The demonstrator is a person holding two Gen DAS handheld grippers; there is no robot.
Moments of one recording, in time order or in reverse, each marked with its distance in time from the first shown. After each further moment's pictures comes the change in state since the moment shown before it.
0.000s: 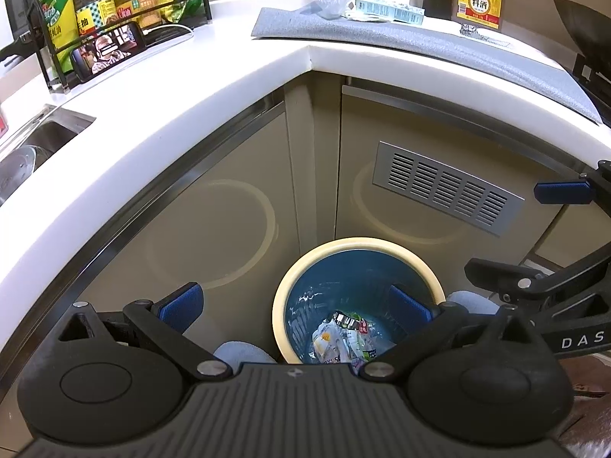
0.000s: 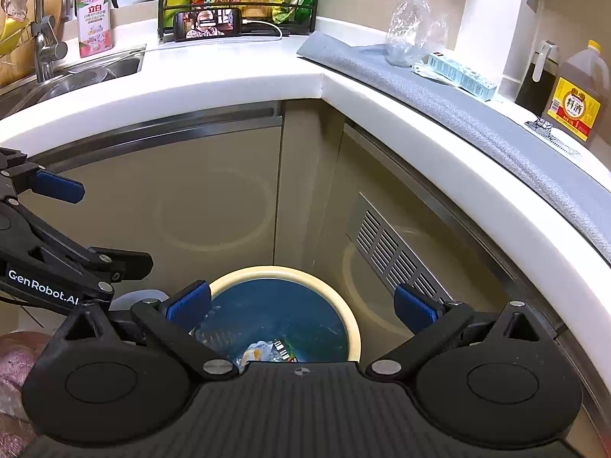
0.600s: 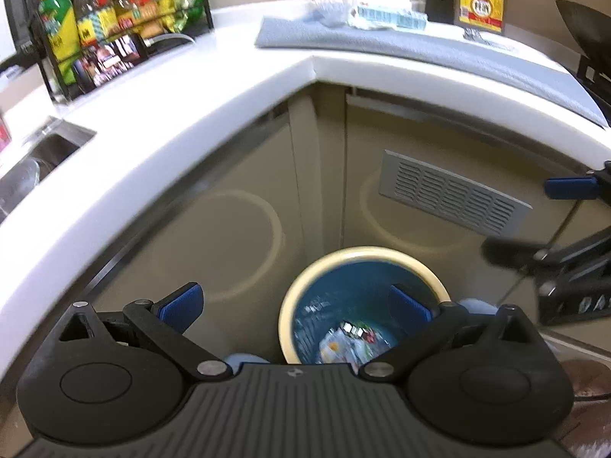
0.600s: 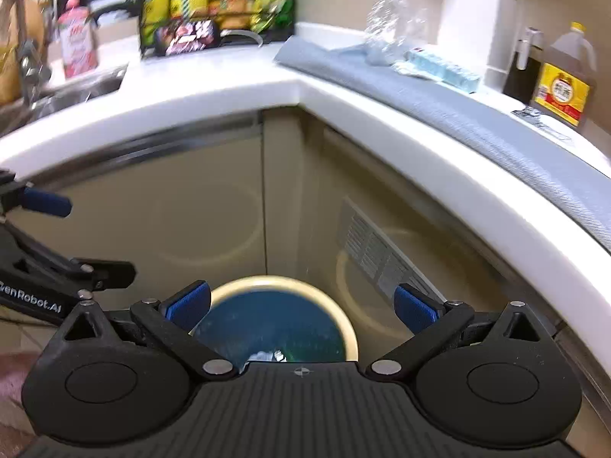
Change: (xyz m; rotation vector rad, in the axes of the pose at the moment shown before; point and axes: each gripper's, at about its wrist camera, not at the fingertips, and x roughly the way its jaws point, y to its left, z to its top) left arm 0.001 -0.001 0.007 0.012 -0.038 0.037; right arm 0.005 -0.023 0.001 0.081 -0.043 -0.003
